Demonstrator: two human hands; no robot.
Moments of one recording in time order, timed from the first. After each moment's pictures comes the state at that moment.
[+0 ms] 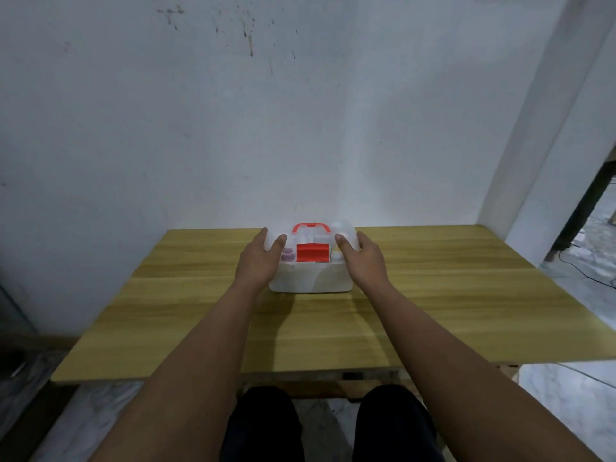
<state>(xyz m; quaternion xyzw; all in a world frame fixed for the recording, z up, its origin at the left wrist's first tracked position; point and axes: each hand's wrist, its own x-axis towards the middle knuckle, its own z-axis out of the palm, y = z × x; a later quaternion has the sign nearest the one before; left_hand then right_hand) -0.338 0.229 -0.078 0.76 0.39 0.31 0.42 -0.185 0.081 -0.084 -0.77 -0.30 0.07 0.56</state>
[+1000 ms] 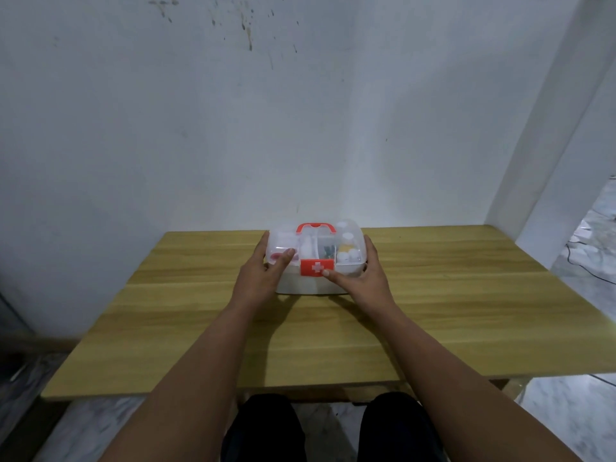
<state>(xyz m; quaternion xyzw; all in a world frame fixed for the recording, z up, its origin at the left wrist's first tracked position) -0.347 0.228 -0.101 0.75 0.29 0.34 0.48 -0.188 0.076 -0.117 -0.69 -0.35 0.12 0.62</state>
